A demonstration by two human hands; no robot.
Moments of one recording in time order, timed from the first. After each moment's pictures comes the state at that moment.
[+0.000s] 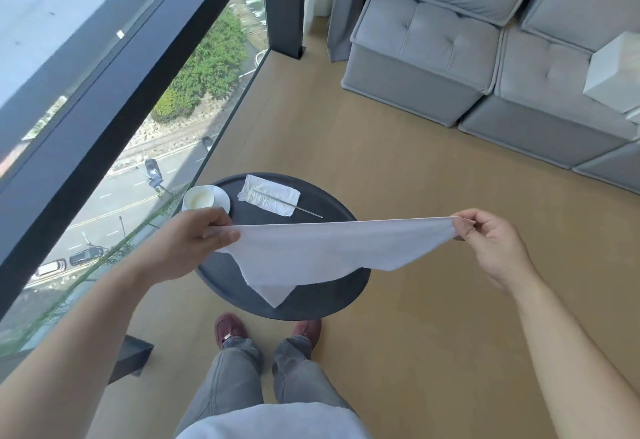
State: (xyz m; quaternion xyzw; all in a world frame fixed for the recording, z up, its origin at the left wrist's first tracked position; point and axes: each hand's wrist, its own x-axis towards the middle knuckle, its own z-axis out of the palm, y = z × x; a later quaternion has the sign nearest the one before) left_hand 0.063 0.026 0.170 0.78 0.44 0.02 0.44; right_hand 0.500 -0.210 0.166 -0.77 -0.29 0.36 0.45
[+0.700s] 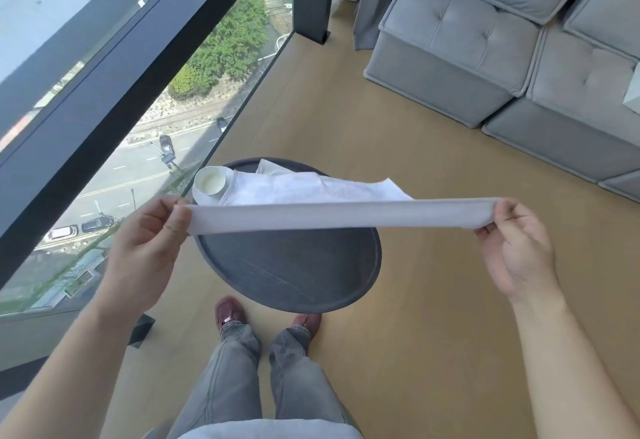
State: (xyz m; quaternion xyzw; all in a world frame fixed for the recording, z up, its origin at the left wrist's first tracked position) left_hand 0.028 -0.018 0.156 0.50 0.43 0.38 0.64; right_hand 0.482 -0.178 0.170 -0.63 -0.16 0.40 0.65
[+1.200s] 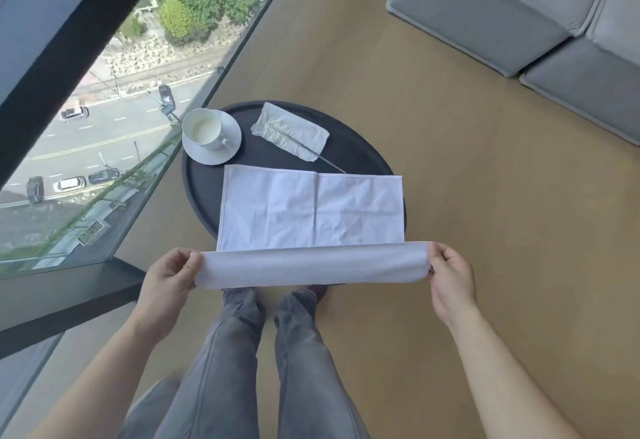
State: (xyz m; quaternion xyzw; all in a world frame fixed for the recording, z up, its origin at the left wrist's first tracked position) left_hand -0.037 -0.090 -0.042 0.39 0.65 0.20 0.62; right_hand 0.405 -0.235 -0.039 -0.78 -0.03 0.43 0.45
